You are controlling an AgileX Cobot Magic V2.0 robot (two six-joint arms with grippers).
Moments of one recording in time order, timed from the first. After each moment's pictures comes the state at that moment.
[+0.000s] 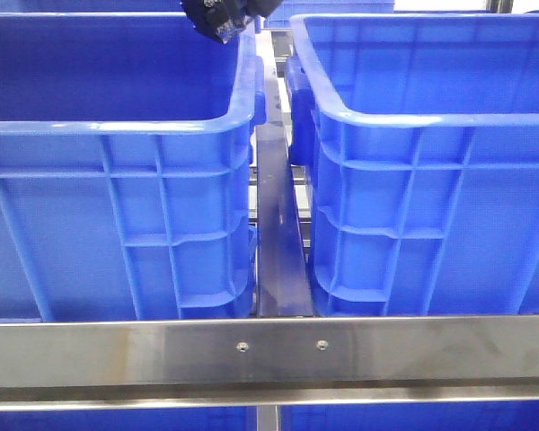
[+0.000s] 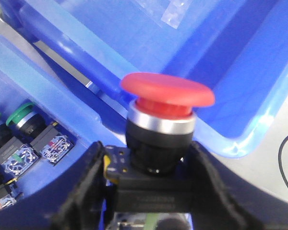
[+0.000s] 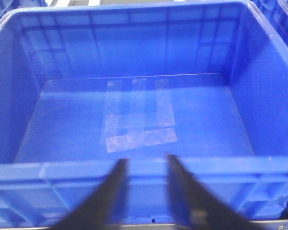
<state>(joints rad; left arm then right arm) -0.66 1.56 -1.51 -0.20 0.95 0.26 0.00 0.31 -0.48 0.03 0.51 0.04</state>
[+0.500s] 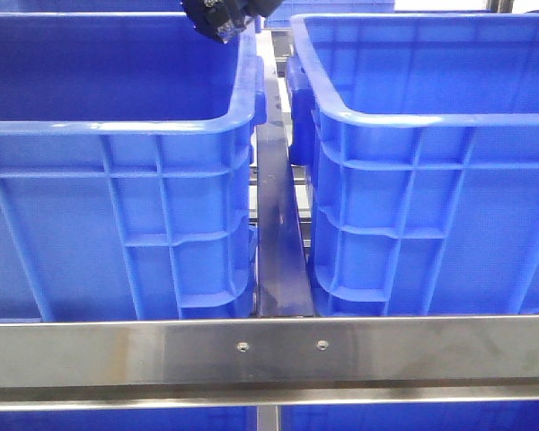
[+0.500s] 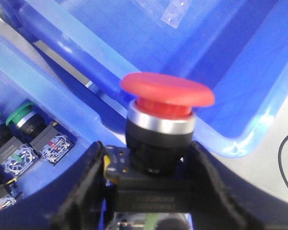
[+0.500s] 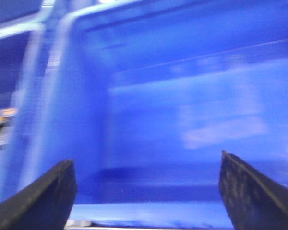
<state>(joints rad) -0.66 1.56 -1.51 -0.20 0.95 0.26 0.03 0.69 -0.78 0.42 0.63 -0.05</state>
